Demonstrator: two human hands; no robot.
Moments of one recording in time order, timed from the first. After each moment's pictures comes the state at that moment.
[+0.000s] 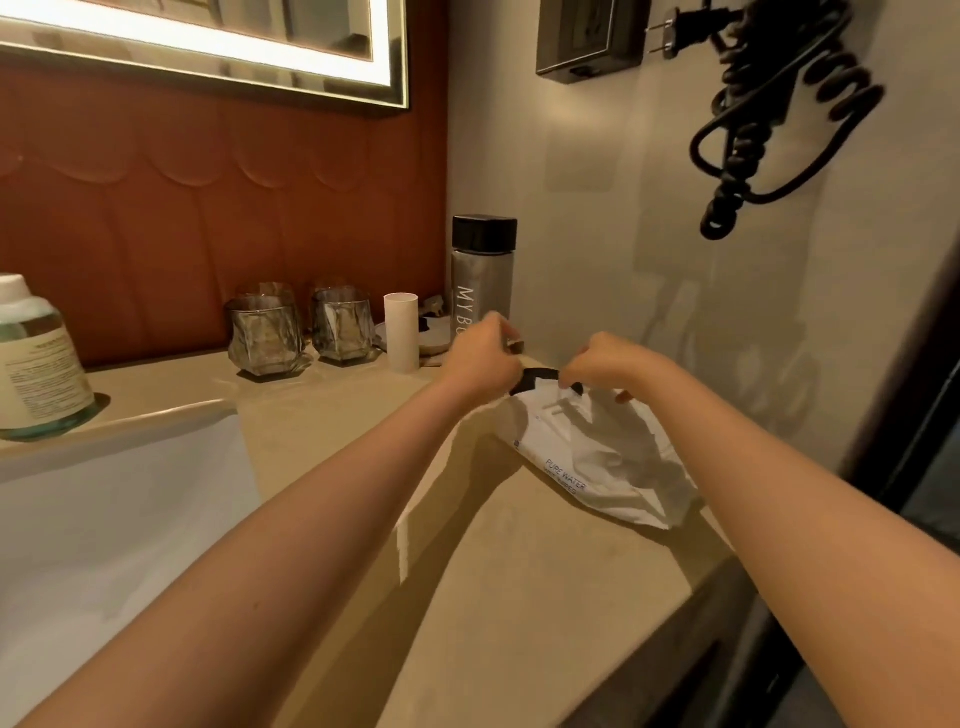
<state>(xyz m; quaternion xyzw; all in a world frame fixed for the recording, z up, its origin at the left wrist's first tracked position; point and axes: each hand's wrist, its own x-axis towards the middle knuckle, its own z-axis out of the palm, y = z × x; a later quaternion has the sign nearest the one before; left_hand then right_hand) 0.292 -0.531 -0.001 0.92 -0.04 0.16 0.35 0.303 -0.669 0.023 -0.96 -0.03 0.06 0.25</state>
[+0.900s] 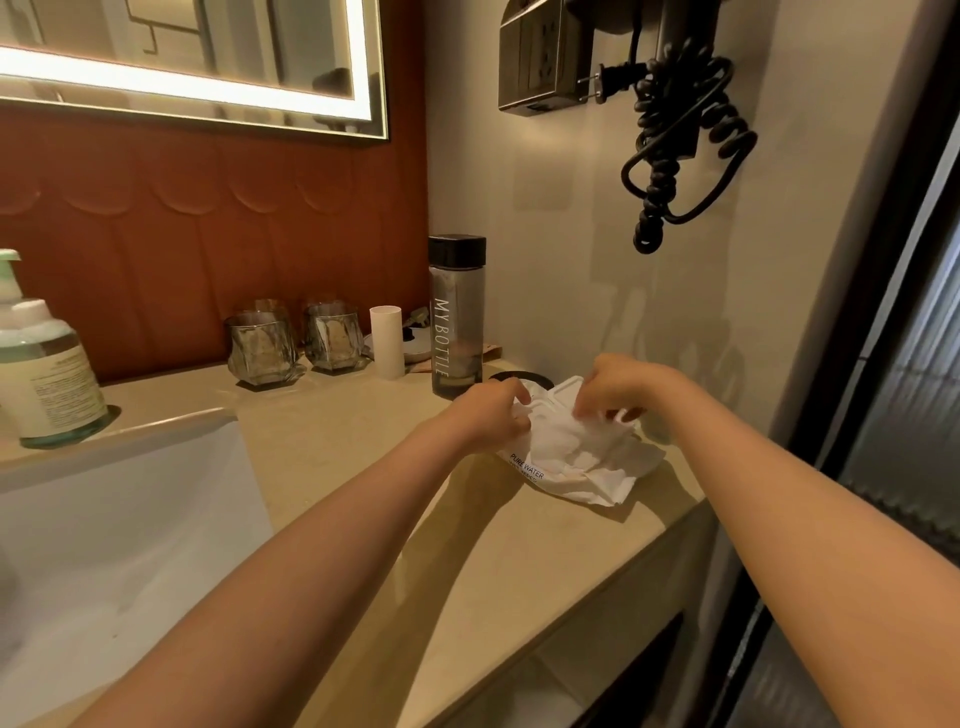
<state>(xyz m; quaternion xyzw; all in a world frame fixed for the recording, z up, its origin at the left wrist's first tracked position) 0.254 -0.560 -0.018 0.97 -0.12 0.04 0.21 0.272 -0.714 0.026 -0.97 -0.04 0.09 0.24</state>
